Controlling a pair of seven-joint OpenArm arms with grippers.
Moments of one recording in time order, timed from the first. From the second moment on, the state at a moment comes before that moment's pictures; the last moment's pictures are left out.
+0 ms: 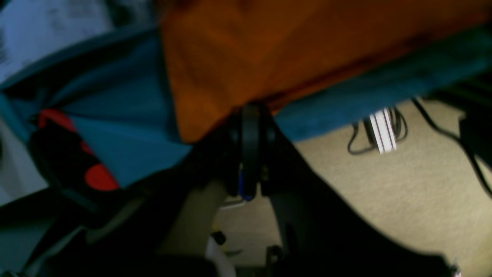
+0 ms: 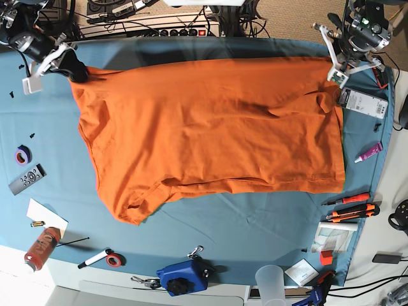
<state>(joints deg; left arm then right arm) 36.4 -17.0 -15.2 119.3 -8.9 -28.2 60.8 -27.9 18.2 49.4 103.9 74.6 39.8 -78.4</state>
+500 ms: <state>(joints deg) 28.6 -17.1 -15.2 124.2 -8.9 -26.7 56.8 -18.2 23.6 51.4 103.8 69.9 39.9 -78.8</state>
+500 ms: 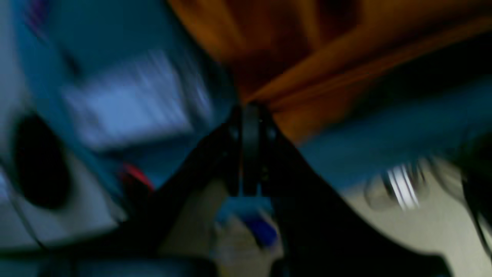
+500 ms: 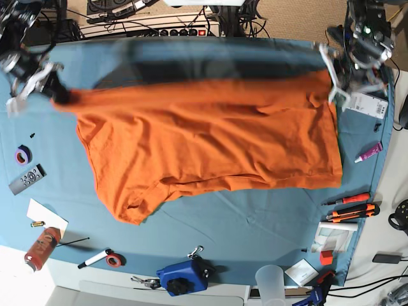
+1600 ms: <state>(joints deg) -43.3 -23.9 0.4 73.3 -27.9 -29.2 57.1 52.3 33.8 10.2 59.5 33.6 39.9 -62.0</state>
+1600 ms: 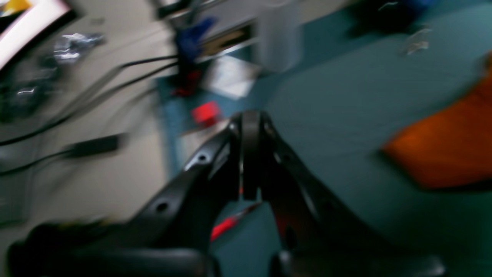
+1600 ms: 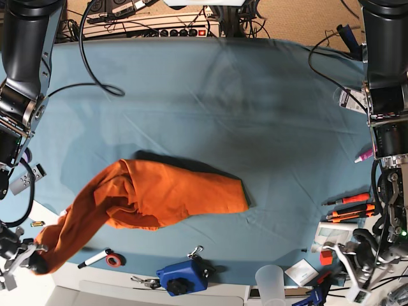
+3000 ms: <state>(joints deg) -33.1 9.2 26.5 51.8 -1.5 -21.9 37.1 10.7 33.2 33.4 59.4 57.6 39.8 -78.0</state>
